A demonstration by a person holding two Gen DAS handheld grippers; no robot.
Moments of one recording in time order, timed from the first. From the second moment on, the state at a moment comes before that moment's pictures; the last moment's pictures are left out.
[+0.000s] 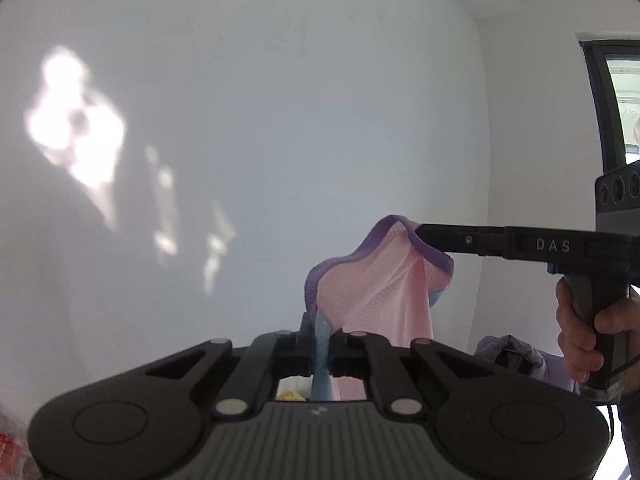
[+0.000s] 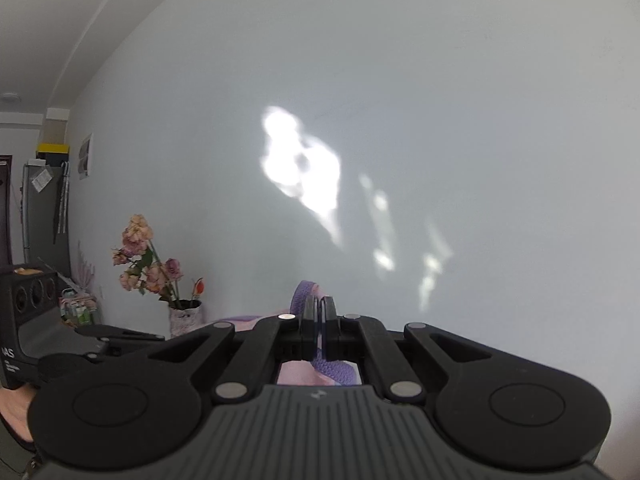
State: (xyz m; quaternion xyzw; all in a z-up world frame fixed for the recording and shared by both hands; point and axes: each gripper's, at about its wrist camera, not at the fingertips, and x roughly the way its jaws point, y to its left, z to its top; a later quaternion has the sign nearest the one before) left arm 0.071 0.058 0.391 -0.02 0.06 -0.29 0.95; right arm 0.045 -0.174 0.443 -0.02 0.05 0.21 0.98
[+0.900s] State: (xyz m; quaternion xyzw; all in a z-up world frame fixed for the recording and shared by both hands) left arm 0.006 0.087 0.048 0.01 0.36 -0.16 0.92; right arm -0.015 -0.222 0.068 0.00 0.34 0.16 0.93
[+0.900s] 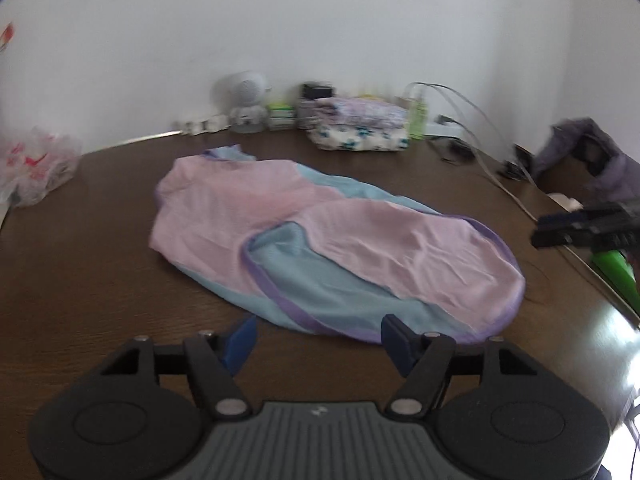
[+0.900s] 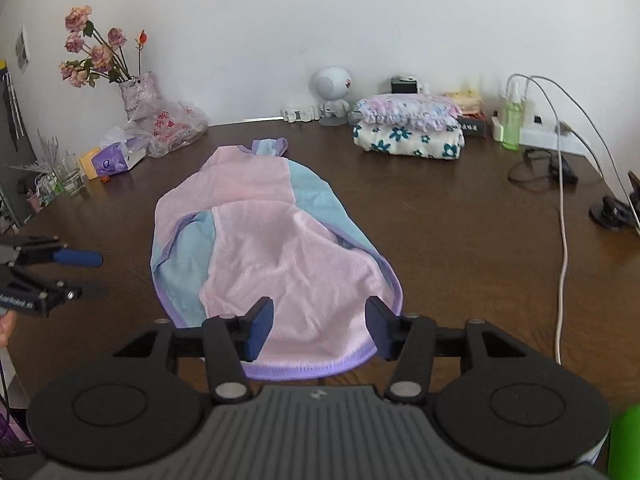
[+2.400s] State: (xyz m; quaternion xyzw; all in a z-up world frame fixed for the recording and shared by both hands) left arm -0.105 0.092 0.038 -0.01 0.40 -0.13 0.91; right arm 0.108 -0.144 0.053 -0.06 0.37 0.26 0.89
